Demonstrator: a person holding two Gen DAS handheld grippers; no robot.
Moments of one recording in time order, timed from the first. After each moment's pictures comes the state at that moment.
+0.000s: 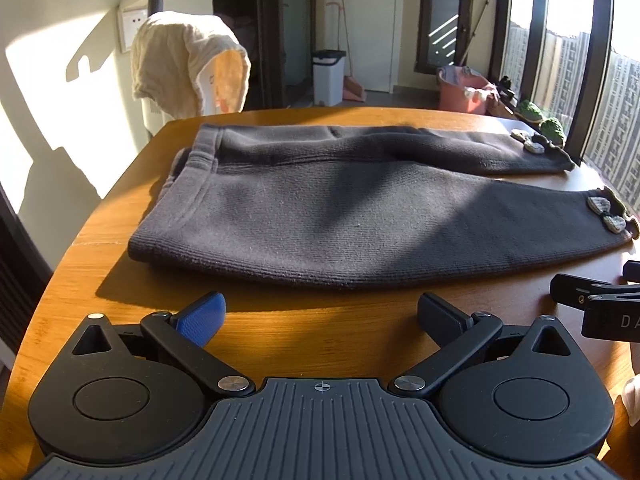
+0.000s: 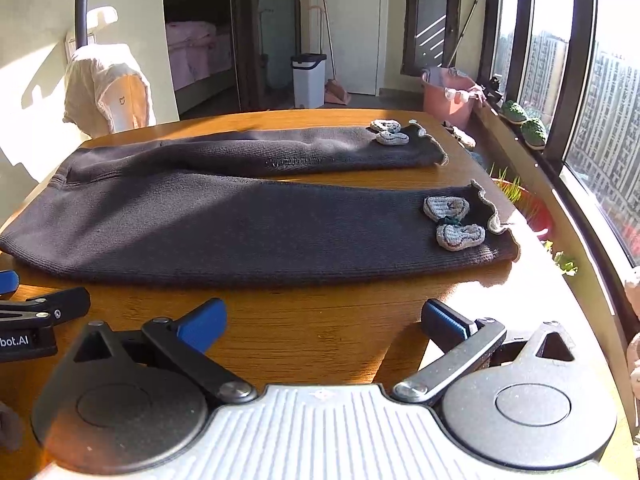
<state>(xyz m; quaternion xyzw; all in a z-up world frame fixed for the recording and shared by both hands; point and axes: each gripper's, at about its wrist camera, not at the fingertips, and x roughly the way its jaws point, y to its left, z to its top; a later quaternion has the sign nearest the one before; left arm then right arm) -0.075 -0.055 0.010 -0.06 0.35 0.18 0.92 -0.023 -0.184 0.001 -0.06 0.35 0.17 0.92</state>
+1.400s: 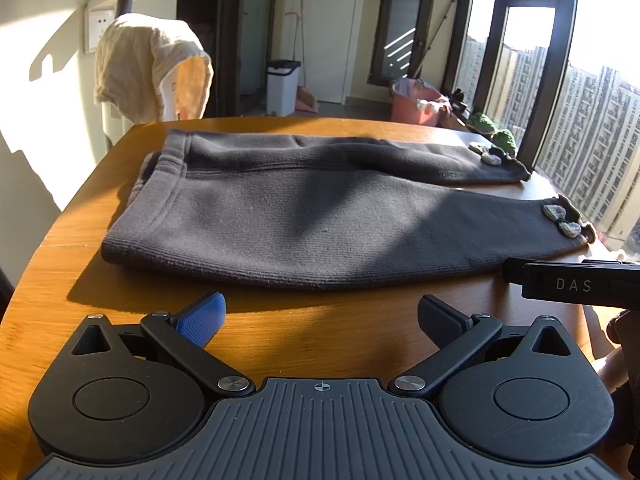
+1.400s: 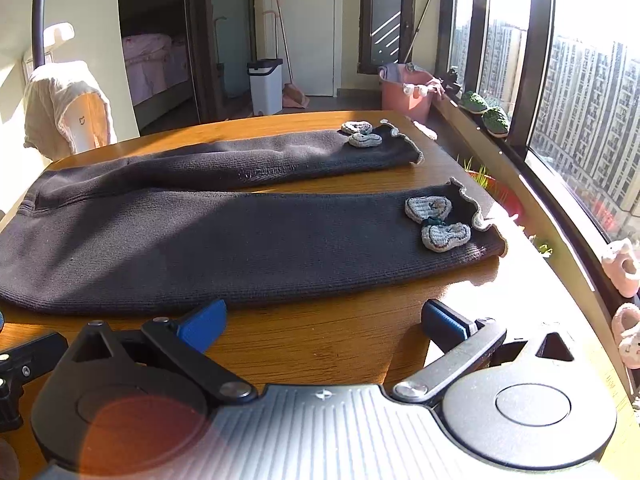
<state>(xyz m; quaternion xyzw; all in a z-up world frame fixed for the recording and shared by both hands) -0.086 -0.043 0.010 -0.08 0.33 0.10 0.94 -0.018 -0.172 -0.005 -0.03 0.35 0.10 0.93</state>
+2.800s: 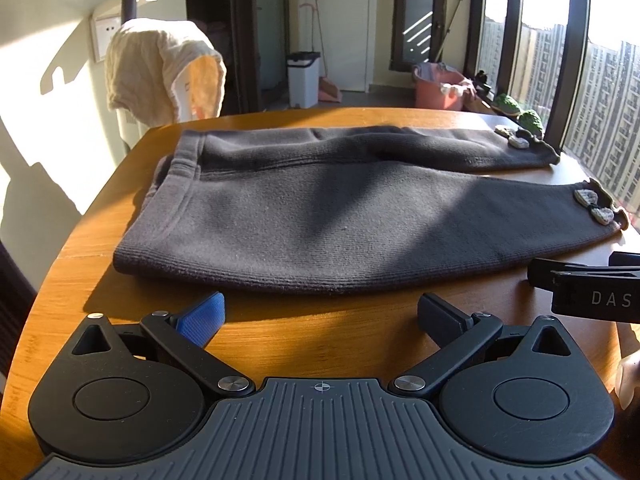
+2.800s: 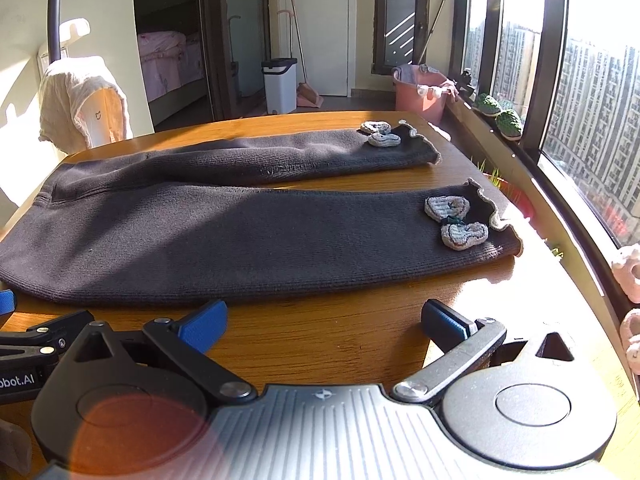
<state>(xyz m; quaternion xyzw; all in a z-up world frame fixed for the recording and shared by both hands) -0.070 -0.046 0.008 -0.05 0.35 0.14 0.92 -0.021 -0.159 -0.005 -0.04 0.35 0.13 0.93</state>
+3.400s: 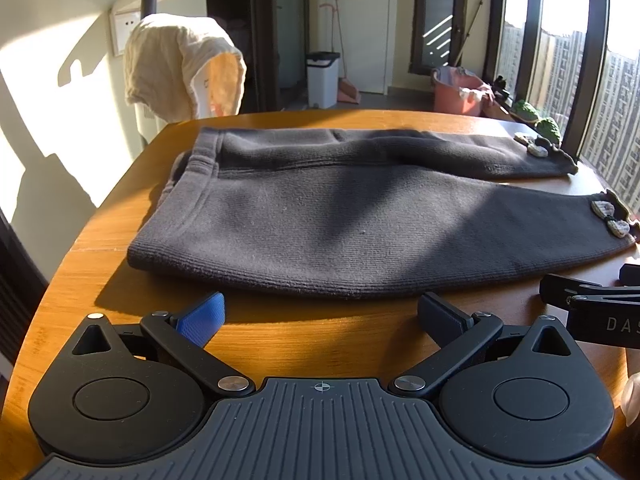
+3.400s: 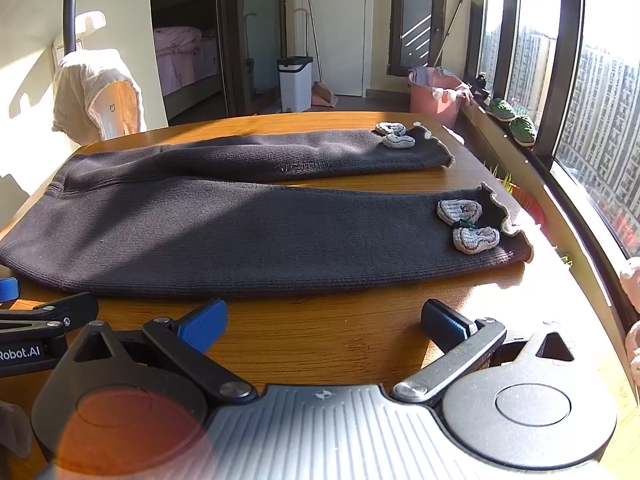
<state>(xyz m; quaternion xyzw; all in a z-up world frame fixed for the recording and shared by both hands) -0.069 -0.042 0.009 -0.06 0.35 0.17 0.92 -0.022 -0.163 -0.004 -0.05 0.35 0.15 0.92</state>
